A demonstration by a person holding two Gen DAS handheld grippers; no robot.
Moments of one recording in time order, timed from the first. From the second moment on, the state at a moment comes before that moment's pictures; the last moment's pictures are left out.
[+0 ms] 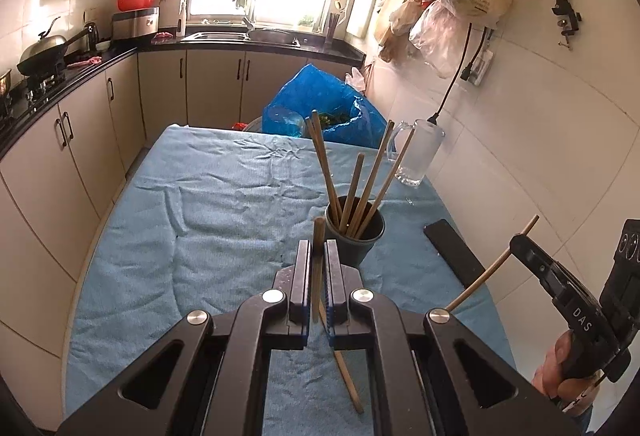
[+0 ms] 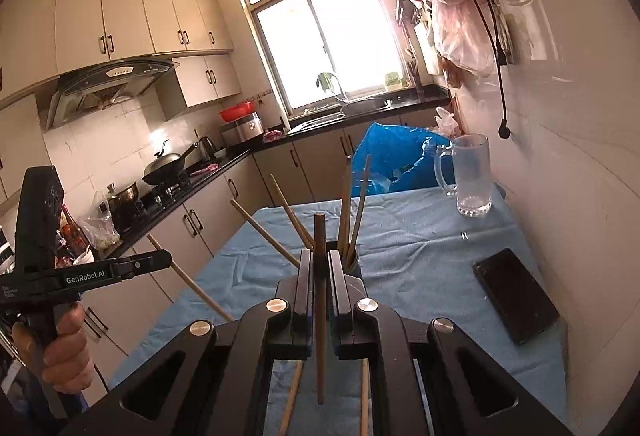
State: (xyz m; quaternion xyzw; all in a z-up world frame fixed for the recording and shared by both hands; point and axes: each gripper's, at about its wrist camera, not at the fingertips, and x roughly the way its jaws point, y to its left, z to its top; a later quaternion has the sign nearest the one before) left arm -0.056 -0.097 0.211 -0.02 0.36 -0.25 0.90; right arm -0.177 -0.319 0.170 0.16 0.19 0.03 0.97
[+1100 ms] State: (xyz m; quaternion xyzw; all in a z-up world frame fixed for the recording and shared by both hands) left arm -0.049 -0.140 0.309 -0.02 0.29 -0.30 0.91; right arm -0.158 -0.340 0.228 0.15 0.15 0.03 0.98
